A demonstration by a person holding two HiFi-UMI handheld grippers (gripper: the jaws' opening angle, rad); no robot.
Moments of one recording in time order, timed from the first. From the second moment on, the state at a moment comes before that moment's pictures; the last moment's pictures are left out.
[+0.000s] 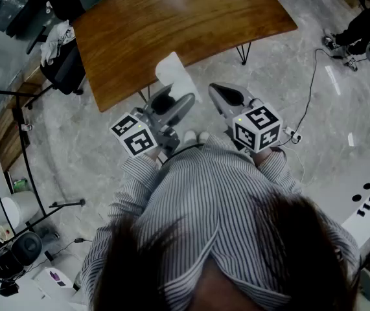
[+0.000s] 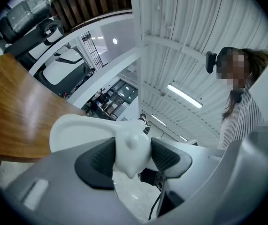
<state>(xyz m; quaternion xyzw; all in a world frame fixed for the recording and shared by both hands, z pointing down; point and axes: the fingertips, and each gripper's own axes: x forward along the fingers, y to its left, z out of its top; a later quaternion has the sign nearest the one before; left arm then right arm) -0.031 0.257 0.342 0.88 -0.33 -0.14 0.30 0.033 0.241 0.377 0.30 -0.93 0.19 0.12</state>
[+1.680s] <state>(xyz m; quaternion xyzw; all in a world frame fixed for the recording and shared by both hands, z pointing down) -0.034 0.114 0.360 0.89 -0.34 -0.12 0.28 0.058 0.128 0.408 0.35 -0.91 0.19 0.13</state>
